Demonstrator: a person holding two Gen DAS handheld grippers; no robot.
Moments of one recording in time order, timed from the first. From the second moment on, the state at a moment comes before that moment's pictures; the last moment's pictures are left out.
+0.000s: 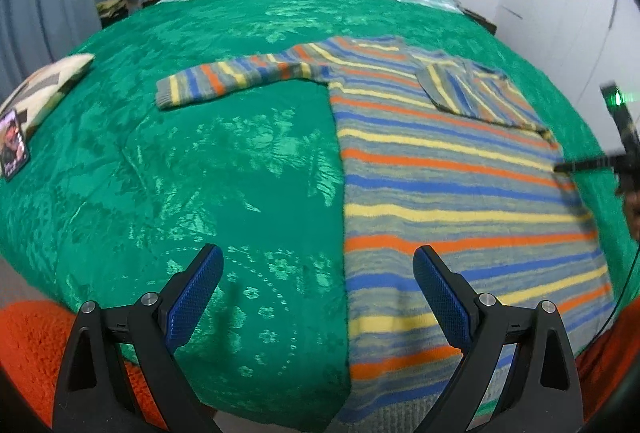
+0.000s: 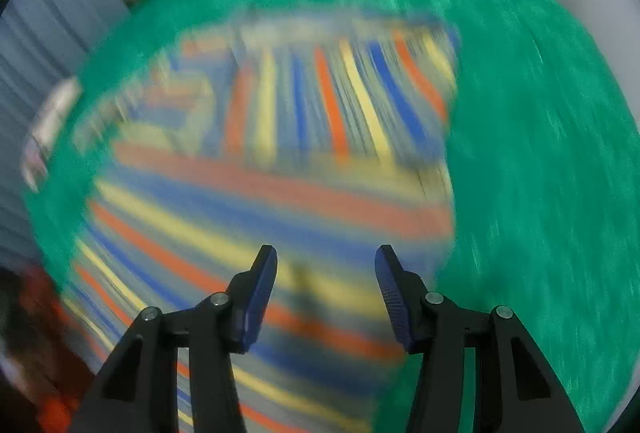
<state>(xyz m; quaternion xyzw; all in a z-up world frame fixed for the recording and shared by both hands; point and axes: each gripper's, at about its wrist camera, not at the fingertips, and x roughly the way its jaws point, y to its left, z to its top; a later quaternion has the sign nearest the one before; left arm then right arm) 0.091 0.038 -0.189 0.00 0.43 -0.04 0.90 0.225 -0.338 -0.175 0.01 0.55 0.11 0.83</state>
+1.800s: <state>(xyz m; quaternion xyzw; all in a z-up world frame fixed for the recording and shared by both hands) 0.080 0.015 -0.188 0.07 0.43 -0.05 0.90 0.038 -0.255 -0.111 -0.06 0.41 -0.11 0.90</state>
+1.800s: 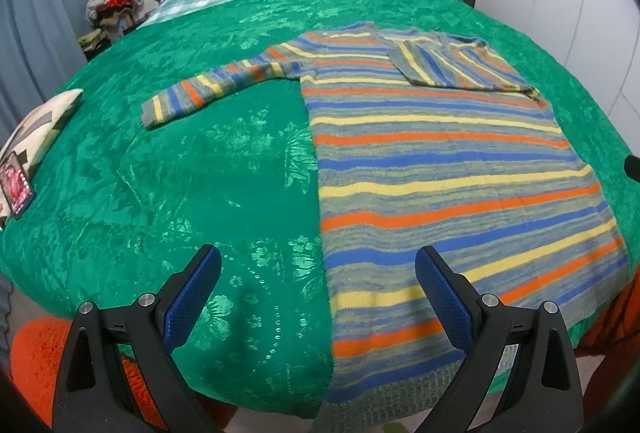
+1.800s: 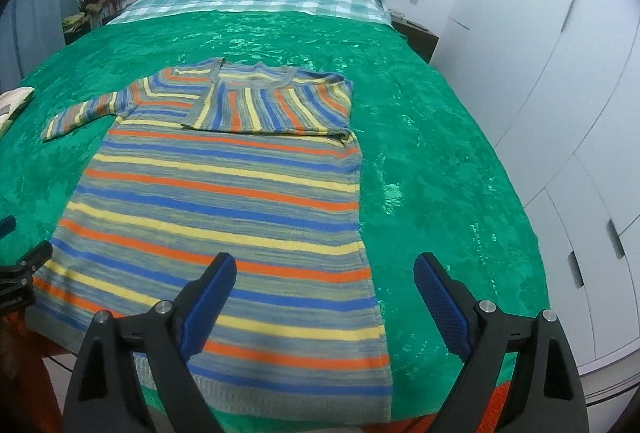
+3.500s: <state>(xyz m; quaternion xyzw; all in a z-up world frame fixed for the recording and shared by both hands) 0.350 0.174 -0.177 -0.14 0.48 0.05 0.86 0.035 -0.234 -0.157 -0.06 0.45 -0.03 0.89</state>
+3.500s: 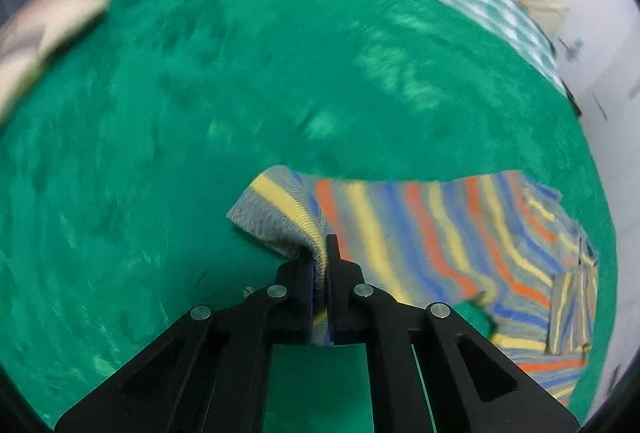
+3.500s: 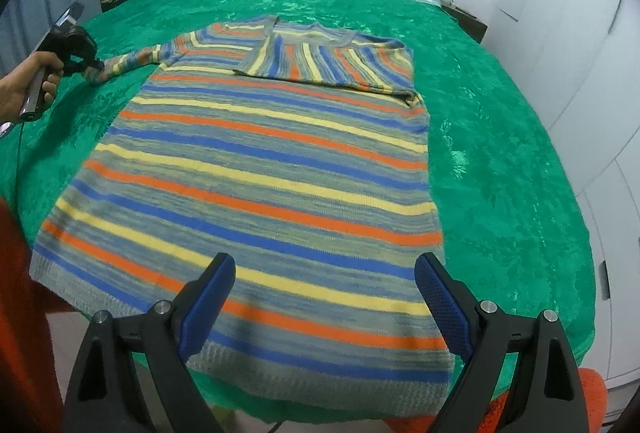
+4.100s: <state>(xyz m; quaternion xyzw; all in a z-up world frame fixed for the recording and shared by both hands) 0.339 -0.171 -0.114 0.08 0.47 -0.31 0.82 0.027 -0.254 -0.168 -0.03 0.45 -0.02 0.89</state>
